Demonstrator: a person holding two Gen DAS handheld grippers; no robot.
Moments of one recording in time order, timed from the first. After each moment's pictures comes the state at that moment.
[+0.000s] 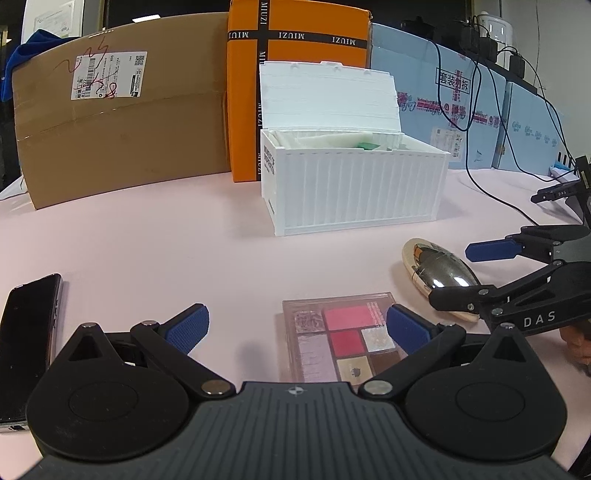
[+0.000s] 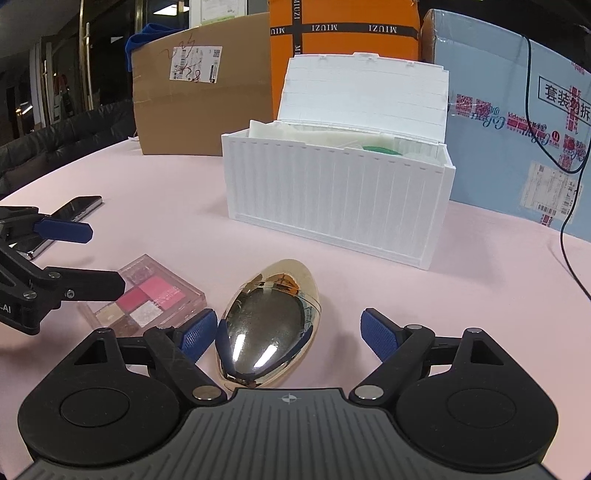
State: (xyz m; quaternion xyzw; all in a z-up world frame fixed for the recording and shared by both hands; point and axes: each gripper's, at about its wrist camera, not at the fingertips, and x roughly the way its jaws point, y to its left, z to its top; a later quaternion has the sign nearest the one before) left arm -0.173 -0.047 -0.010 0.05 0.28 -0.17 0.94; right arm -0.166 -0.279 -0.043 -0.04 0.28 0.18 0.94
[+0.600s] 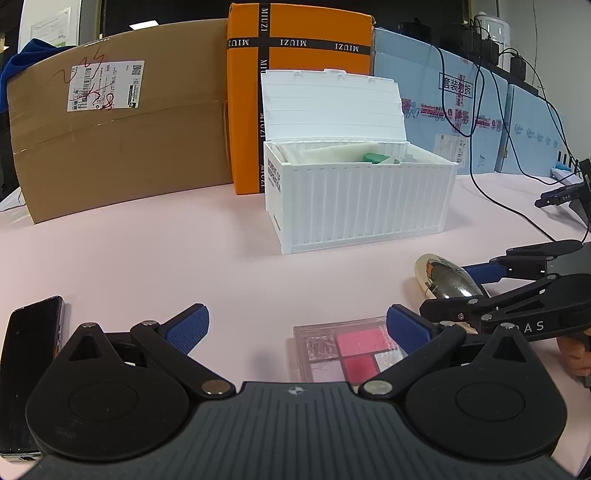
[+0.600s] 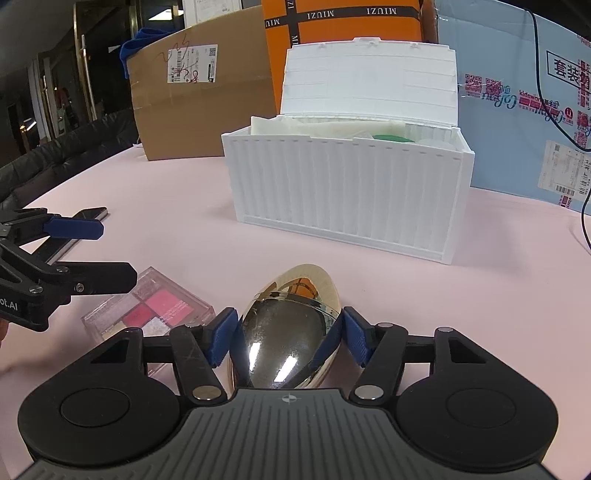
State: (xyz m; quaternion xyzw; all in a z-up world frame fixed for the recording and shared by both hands) left arm -0.156 -0.045 -0.002 0.06 0.27 -0.17 0.95; right arm -0.151 -0.279 -0.046 0.00 0.30 0.19 0.94
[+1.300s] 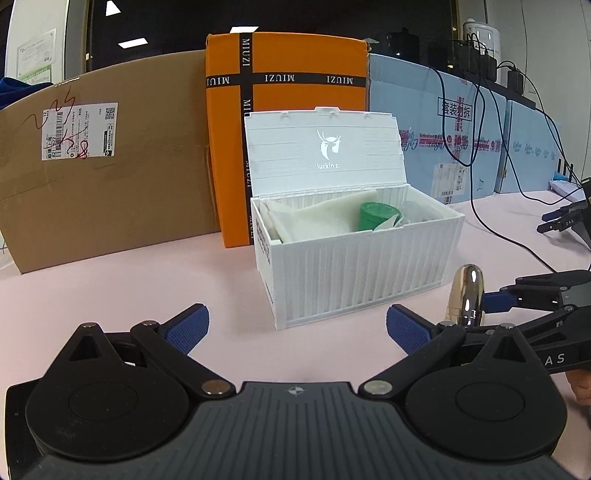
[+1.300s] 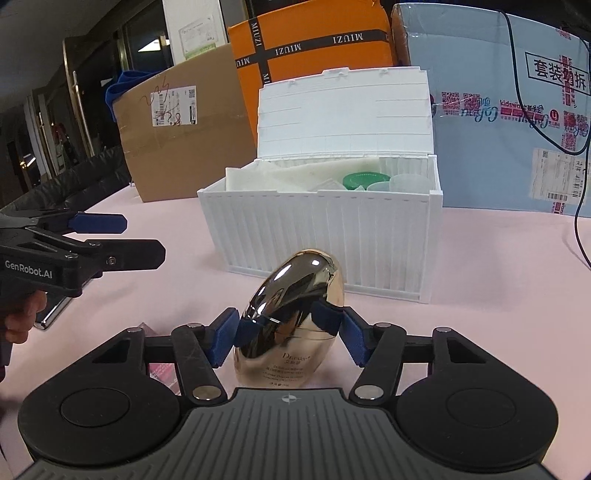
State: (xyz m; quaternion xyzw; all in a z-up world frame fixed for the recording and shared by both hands) left arm -0.107 -0.066 0.035 0.07 0.24 -0.19 0.95; right arm -0.132 -0.305 -0.022 0.05 0.27 0.20 0.94
